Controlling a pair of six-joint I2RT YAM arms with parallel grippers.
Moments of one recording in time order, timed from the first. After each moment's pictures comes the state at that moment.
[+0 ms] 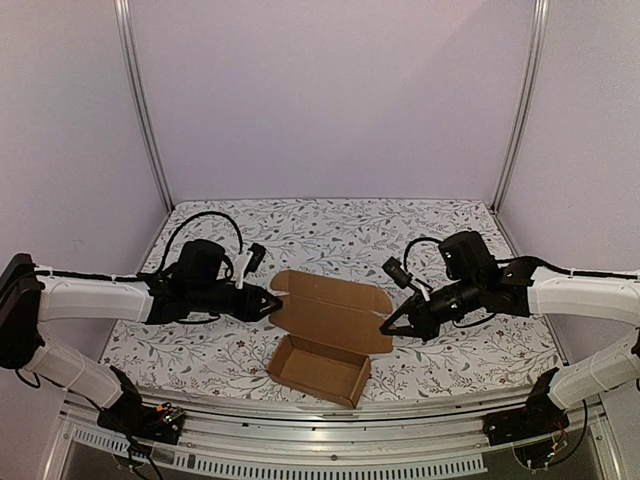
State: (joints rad) left arm -0.69 1.36 0.61 0.12 0.29 -0.37; right arm 0.77 1.28 0.75 -0.22 -0.64 0.18
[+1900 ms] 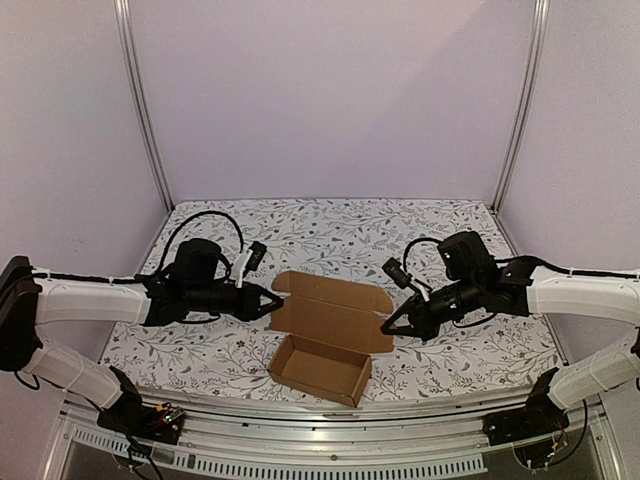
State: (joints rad) left arm -0.69 1.34 0.59 0.18 0.38 -0.40; right arm 0.77 1.28 0.75 -0.23 -0.61 0.17
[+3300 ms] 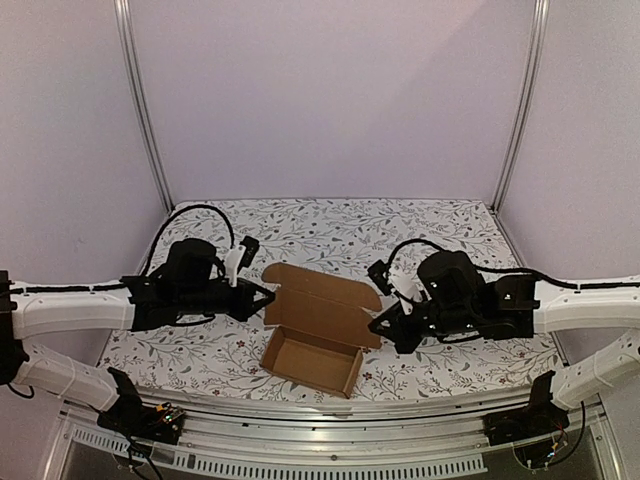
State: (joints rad) left arm -0.78 1.21 0.60 0.06 0.17 -0.40; right arm 1.08 1.25 0.79 -0.22 -0.04 0.32
